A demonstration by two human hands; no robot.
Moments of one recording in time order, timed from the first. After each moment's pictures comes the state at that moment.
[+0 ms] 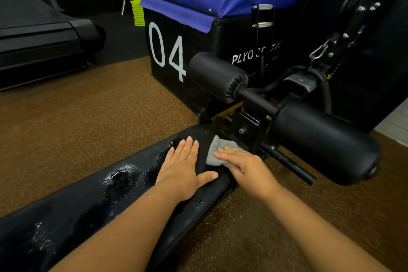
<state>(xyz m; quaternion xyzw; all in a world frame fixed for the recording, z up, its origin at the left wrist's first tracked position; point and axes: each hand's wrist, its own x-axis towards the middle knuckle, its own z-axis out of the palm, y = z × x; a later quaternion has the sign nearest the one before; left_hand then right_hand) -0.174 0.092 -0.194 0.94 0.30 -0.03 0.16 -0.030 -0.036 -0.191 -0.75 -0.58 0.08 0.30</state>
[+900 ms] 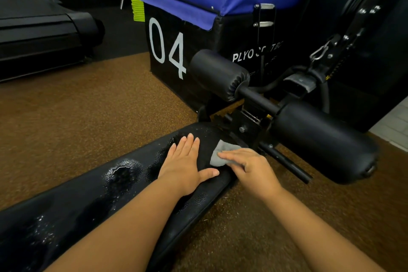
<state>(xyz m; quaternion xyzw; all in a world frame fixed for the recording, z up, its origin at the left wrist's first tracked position) -0.175 0.091 -0.186 0.94 0.30 -0.04 0.18 -0.036 -0.046 -0.188 -0.77 -0.56 0.04 0.31</state>
